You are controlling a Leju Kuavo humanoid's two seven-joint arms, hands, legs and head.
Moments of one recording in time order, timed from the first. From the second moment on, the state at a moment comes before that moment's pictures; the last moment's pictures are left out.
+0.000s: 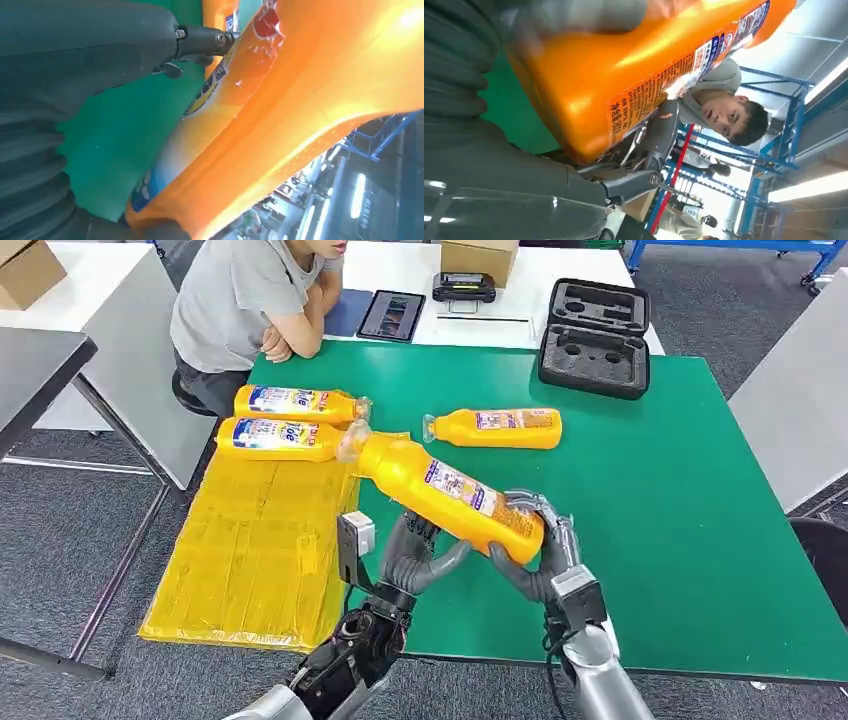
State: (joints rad) left arm -0.42 -0.36 -0.59 -0.72 0.34 -0.11 -0.70; right arm -0.19 -0.02 0.30 -1.18 0.07 -0.04 -0.71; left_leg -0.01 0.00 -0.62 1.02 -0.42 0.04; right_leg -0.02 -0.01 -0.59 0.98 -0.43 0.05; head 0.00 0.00
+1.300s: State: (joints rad) left arm -0.44 -0.36 -0.61 -0.71 0.41 -0.15 -0.70; right arm -0.13 -0.02 0.30 -1.25 0.05 -0.04 -0.71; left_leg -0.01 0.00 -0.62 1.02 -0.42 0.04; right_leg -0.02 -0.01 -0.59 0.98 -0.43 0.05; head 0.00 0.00
